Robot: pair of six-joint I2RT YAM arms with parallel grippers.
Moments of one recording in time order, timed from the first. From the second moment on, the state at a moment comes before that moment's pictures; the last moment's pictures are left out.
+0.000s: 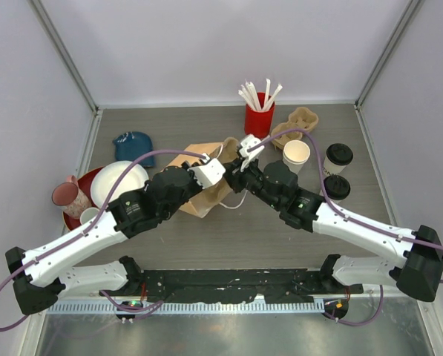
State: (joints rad) left arm -1.01 1.02 1.06 -0.47 -0.49 0.40; right arm 0.95 1.16 0.89 0.21 0.16 0.09
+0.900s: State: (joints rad) left arm -1.01 1.00 1.13 -0.50 -0.41 0.26; right arm 1.08 1.36 0.65 0.89 0.15 0.13
